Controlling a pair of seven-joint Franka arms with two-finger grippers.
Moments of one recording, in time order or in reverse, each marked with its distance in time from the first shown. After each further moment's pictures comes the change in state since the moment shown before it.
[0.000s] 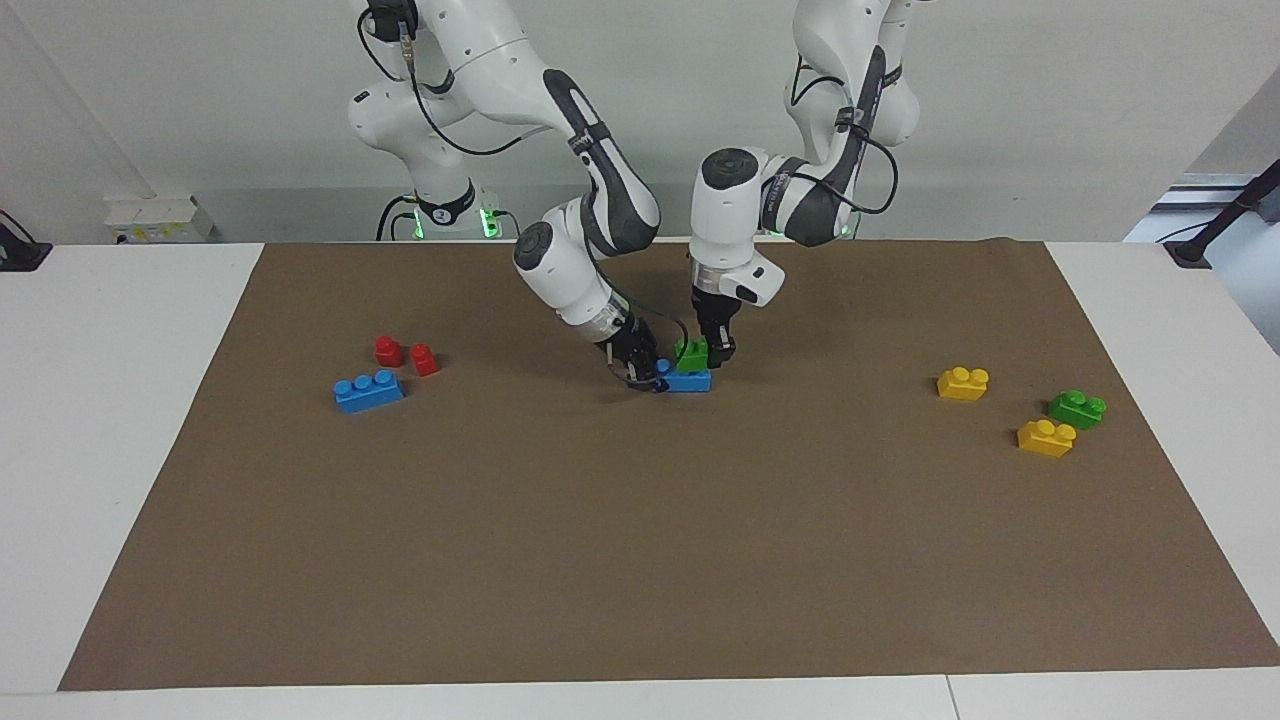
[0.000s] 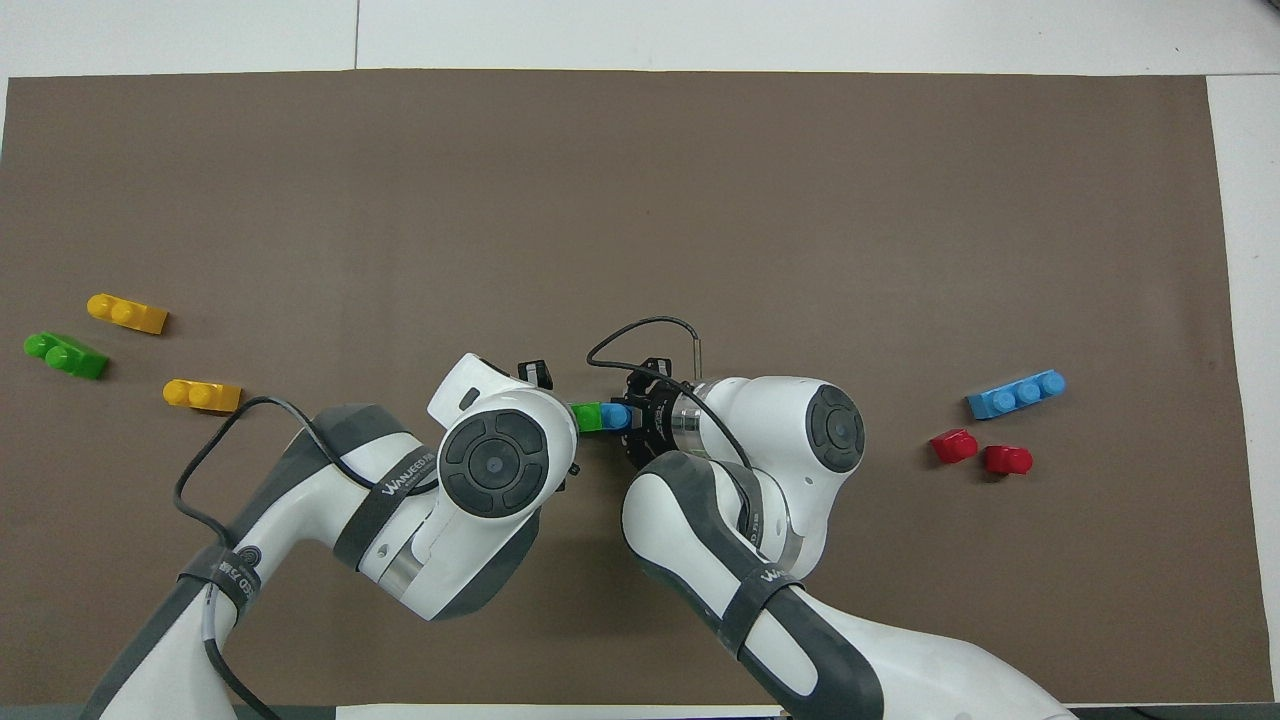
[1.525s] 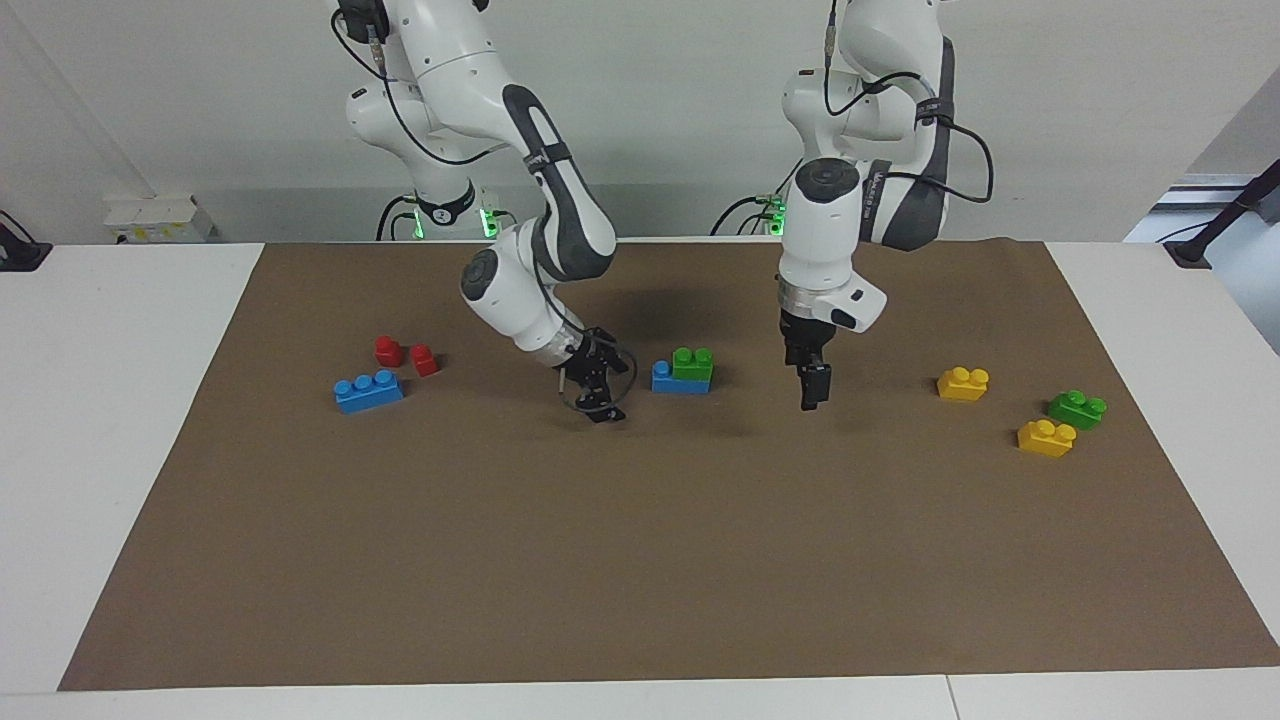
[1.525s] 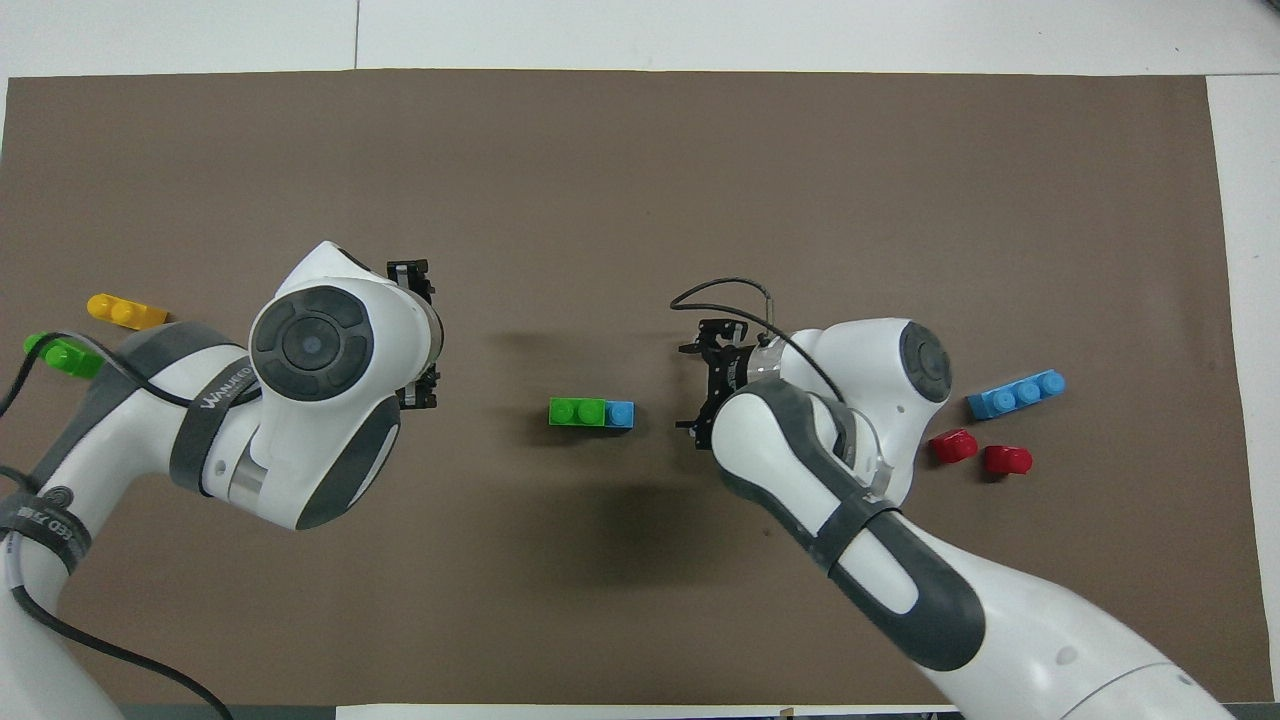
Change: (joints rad) left arm 0.257 -0.001 0.011 0.128 0.084 -0.089 0.351; right arm -0.228 -0.020 -0.014 0.027 -0.127 -0.232 -0.022
